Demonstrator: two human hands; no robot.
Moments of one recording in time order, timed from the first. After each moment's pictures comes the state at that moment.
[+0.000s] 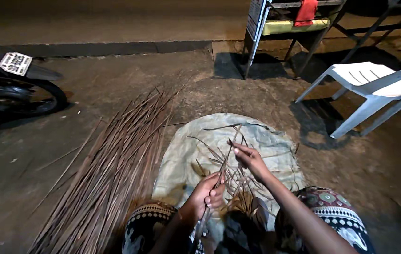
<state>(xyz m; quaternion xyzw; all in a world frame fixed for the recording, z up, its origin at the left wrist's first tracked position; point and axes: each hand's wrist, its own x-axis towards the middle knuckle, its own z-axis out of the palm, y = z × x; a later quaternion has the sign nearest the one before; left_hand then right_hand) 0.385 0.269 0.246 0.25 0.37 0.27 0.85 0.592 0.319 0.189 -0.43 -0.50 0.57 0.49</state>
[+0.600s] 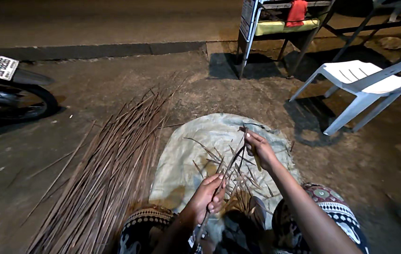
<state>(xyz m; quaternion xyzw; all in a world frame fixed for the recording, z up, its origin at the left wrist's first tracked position) 0.395 0.264 0.249 0.32 0.42 0.24 0.82 0.628 0.344 0.198 -0.48 -0.34 0.59 0.56</state>
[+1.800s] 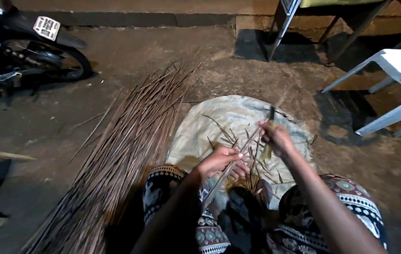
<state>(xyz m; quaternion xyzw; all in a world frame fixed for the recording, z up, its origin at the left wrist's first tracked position) 0.382 0.279 0.247 0.45 0.46 0.16 0.75 0.599 0.328 0.212 -0.53 -0.33 0.59 0.51</state>
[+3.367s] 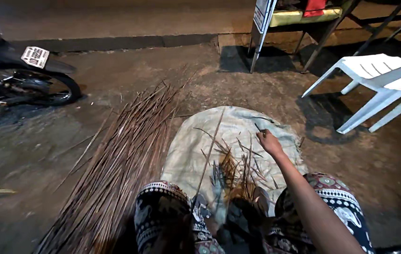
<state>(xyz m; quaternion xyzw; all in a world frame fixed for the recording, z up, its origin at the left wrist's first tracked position) 0.306 0.113 0.283 0.28 0.55 0.33 0.71 0.647 0.349 0.176 -0.76 -0.48 0.39 0.19</state>
